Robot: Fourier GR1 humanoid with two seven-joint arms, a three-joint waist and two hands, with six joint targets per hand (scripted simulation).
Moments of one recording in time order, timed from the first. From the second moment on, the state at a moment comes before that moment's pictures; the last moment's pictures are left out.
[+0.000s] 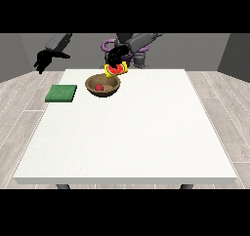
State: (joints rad) left arm -0.83 0.00 -0.79 -0.90 -1.37 0.26 0.45; right arm -0.52 -0.45 -0.36 -0.63 -0.19 0.32 -0.45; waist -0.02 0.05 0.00
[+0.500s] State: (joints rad) left arm -1.00 0.01 -0.80 -0.89 -1.50 0.02 0.37; right arm -0.51 -0.47 -0.36 -0.59 -0.19 0.35 -0.46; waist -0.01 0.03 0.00
